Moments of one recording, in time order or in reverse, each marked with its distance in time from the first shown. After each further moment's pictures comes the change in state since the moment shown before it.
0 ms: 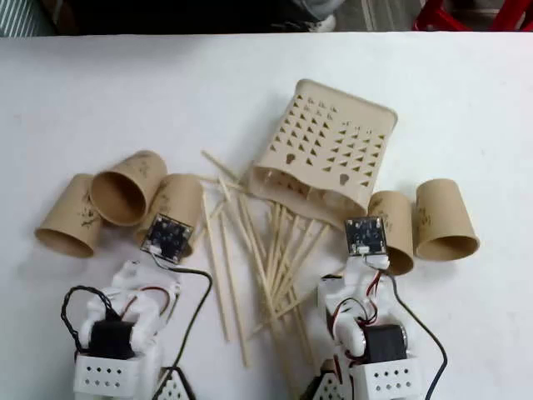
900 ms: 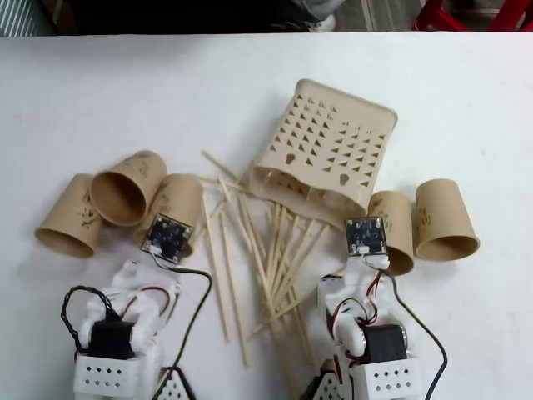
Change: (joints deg) left arm 0.0 0.0 0.0 0.0 0.0; right arm 0.0 0.0 0.0 0.0 0.0
